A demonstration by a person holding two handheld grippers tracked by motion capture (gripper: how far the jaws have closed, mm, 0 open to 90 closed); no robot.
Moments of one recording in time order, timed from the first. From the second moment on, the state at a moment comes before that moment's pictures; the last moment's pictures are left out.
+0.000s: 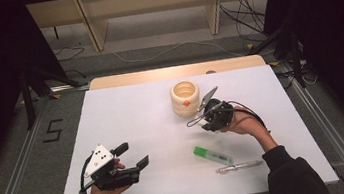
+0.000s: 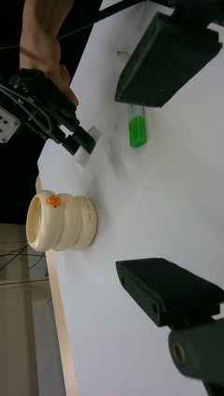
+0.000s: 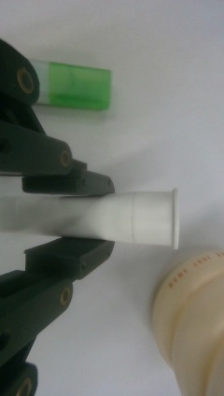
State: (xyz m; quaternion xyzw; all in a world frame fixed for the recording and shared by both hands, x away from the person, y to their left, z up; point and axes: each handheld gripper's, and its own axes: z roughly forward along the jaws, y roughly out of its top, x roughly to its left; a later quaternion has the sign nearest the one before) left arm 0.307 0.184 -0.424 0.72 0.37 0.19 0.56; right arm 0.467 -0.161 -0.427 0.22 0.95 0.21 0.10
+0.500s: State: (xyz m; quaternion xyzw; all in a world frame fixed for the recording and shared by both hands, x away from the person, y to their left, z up) left arm 0.308 0.186 -0.424 0.71 0.38 0.18 0.56; right arm 0.468 -0.172 -0.414 0.28 0.90 0.32 0.12
